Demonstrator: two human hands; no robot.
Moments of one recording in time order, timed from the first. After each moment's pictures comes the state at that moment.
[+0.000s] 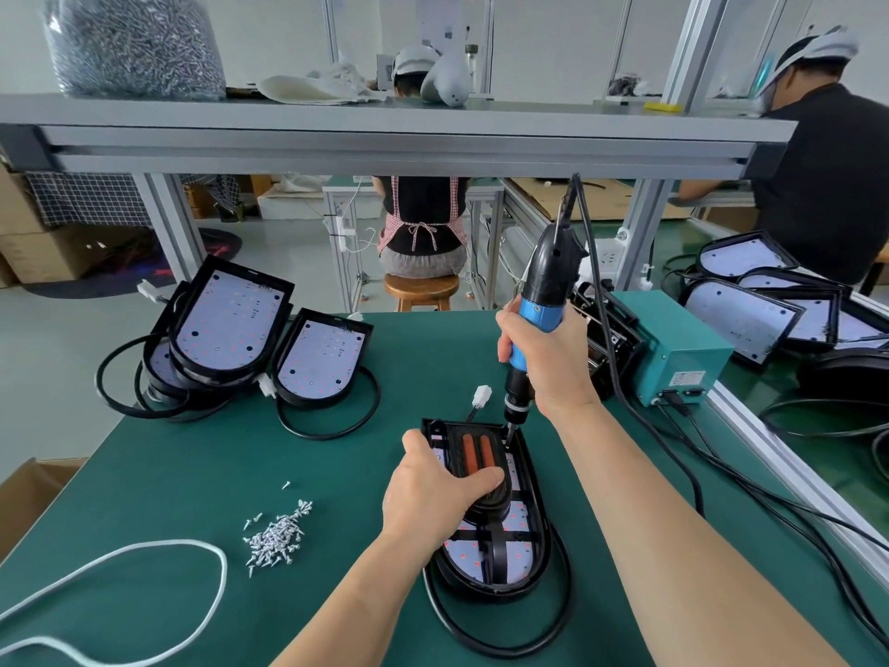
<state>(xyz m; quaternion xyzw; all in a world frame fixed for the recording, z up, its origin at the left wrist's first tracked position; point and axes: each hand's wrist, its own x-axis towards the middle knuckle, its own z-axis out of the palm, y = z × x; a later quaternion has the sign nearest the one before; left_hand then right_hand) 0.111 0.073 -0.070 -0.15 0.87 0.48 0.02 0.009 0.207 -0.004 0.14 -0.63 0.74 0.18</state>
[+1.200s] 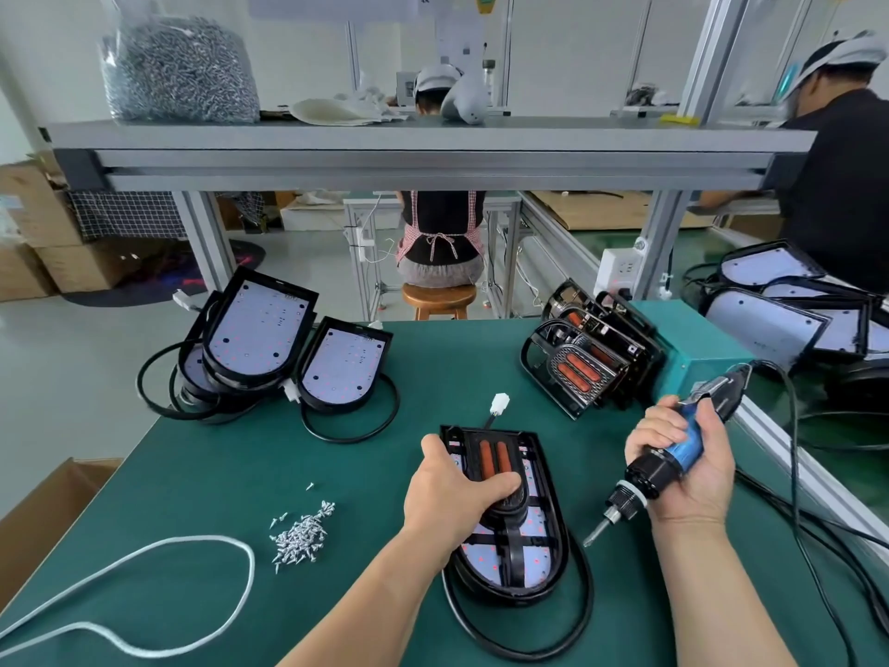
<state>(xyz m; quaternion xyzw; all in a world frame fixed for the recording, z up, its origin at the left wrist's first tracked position) 0.110 0.071 -0.070 -0.14 0.85 0.51 0.03 0.060 0.311 -0.081 0.05 -0.11 0.99 0.01</state>
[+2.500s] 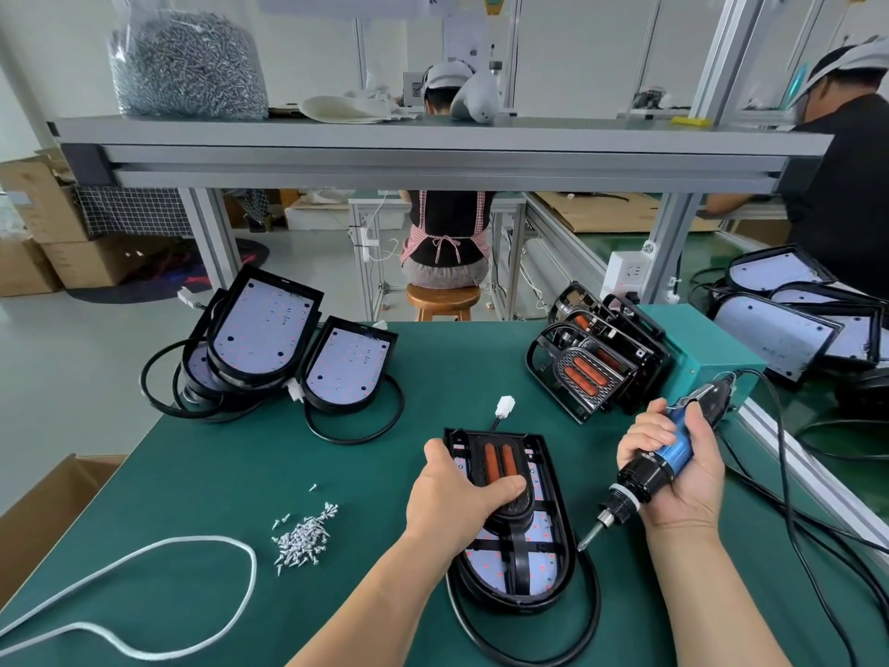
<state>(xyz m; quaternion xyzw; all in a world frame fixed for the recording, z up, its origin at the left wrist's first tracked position) 0.111 0.068 -0.068 -0.14 0.84 0.52 0.04 0.053 0.301 -0.090 0.03 -0.11 0.99 0.00</state>
